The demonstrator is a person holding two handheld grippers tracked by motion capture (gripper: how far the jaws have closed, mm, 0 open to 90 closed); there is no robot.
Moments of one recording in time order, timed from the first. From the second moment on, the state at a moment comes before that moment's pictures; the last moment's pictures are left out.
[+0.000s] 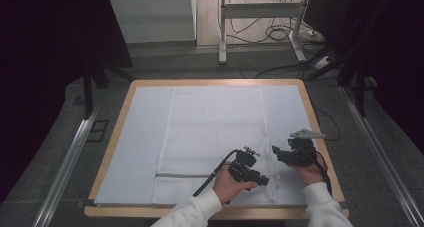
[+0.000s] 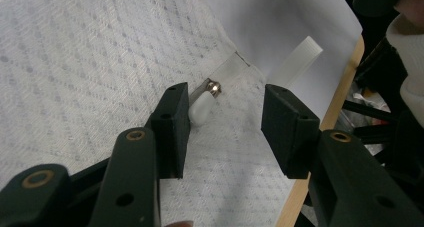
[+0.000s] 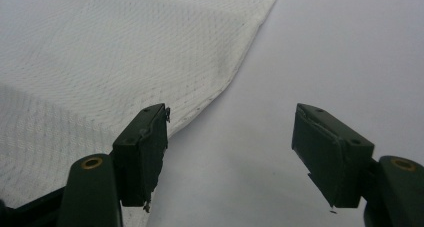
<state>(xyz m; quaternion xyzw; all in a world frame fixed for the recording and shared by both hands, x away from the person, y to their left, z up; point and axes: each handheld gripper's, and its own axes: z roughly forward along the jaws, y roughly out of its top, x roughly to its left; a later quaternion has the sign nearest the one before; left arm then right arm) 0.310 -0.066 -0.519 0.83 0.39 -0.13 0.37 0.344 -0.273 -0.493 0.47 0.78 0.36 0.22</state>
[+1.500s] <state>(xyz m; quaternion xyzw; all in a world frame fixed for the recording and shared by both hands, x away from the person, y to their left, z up) 0.311 -0.062 -0.524 0.83 0.38 -0.10 0.39 0.343 -0.279 -0.492 0.48 0.77 0.36 0.21</state>
